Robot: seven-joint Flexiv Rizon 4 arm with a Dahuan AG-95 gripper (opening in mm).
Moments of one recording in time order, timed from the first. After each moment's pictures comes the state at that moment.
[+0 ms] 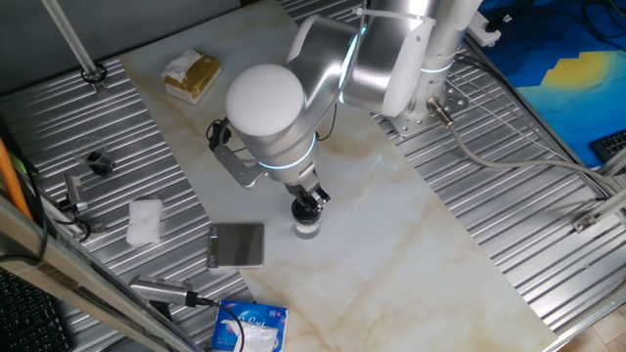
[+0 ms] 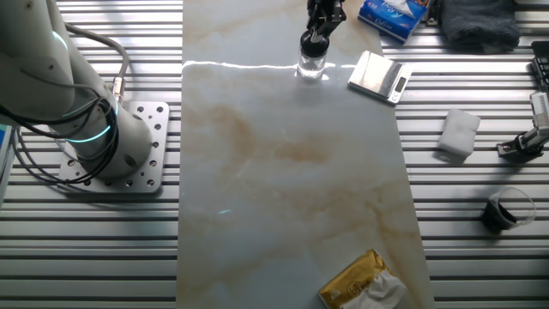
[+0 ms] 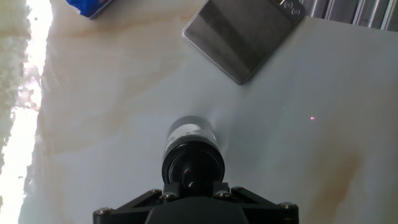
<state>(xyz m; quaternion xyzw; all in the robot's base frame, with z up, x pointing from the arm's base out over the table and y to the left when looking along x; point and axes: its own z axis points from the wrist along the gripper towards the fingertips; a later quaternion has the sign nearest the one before) 0.442 0.205 0.134 0.13 -0.99 0.01 0.10</state>
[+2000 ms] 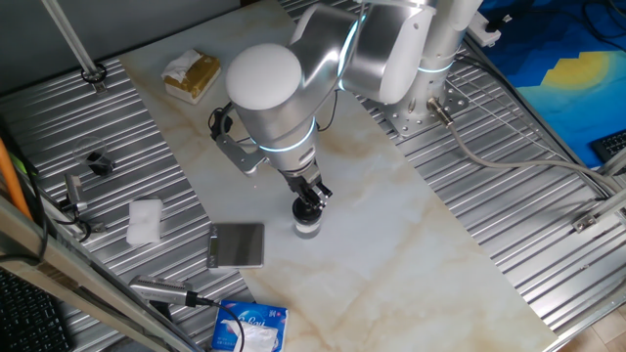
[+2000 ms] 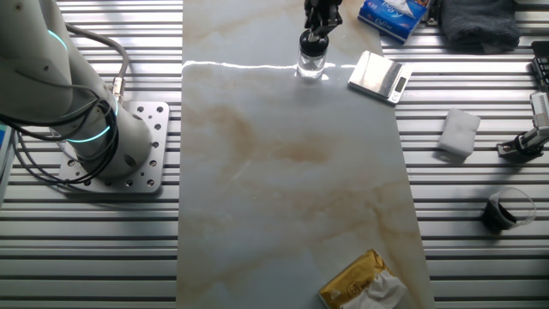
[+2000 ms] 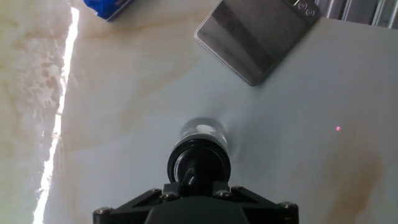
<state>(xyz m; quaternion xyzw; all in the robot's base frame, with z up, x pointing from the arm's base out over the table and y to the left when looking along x) 0.439 0.208 0.139 0.13 -0.99 -0.02 0.08</state>
